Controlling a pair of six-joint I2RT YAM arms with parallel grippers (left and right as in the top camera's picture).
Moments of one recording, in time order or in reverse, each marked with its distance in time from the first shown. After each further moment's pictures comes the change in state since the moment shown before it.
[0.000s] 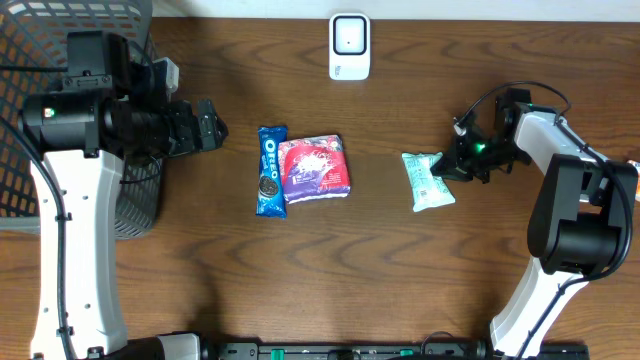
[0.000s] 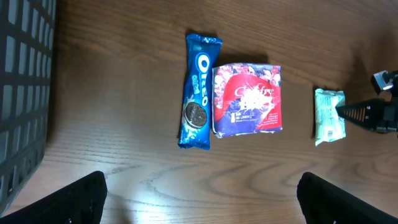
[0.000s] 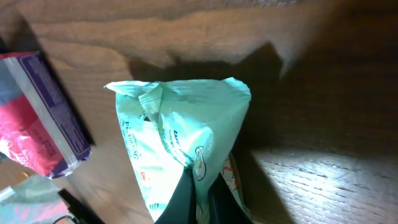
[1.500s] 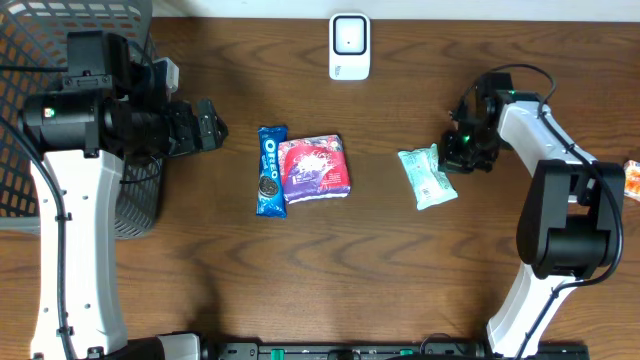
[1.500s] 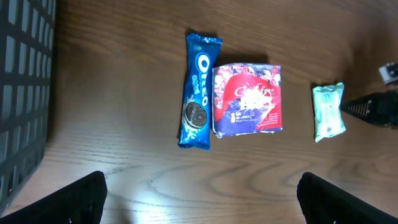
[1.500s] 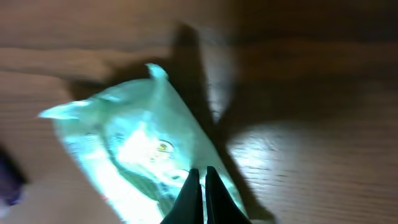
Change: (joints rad) left arm 0.000 0.000 0.000 0.000 0.000 0.000; right arm 0.095 -0.029 0.080 -0.031 0.312 0.084
